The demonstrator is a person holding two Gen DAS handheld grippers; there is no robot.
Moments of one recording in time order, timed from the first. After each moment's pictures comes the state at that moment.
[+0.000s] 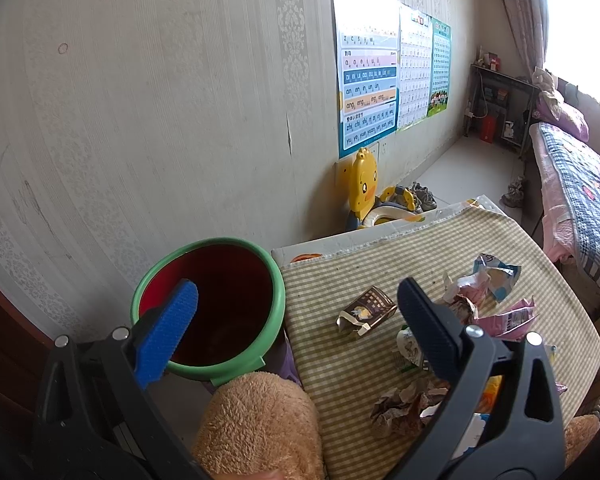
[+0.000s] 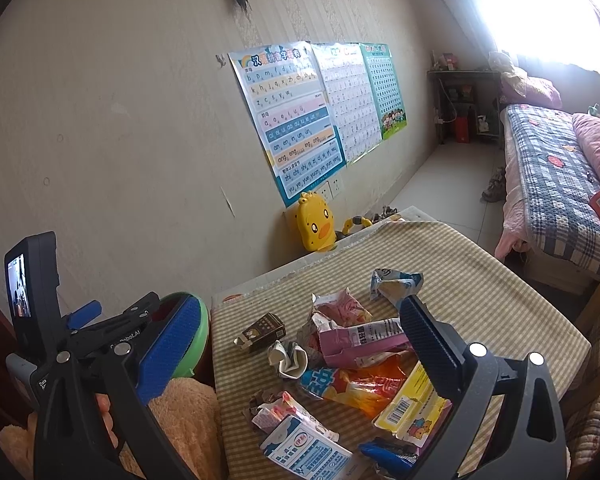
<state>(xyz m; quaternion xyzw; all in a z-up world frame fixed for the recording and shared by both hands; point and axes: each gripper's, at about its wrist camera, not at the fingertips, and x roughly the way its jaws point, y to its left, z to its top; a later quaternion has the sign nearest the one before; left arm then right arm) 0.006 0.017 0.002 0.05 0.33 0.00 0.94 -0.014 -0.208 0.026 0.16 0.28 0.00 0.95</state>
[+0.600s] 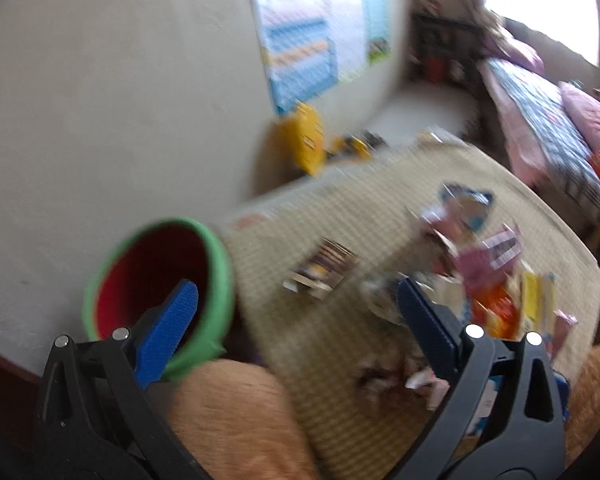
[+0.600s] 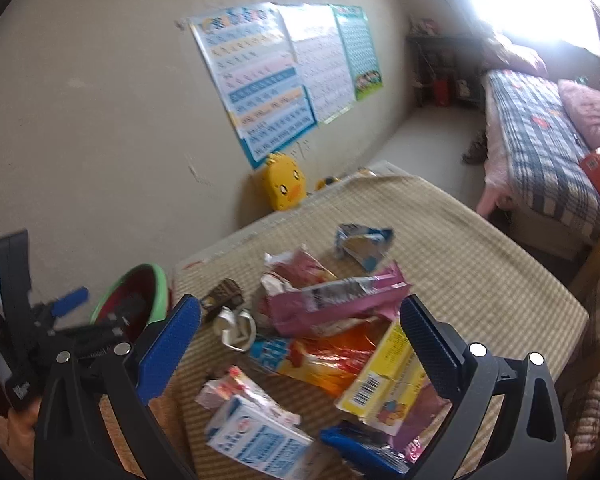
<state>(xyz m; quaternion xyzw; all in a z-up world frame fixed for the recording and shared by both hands) 0.022 -0.026 -0.053 0.12 0.40 -0.11 0.90 0.001 -0.244 -0.034 0.18 0.35 -0.03 0.92</state>
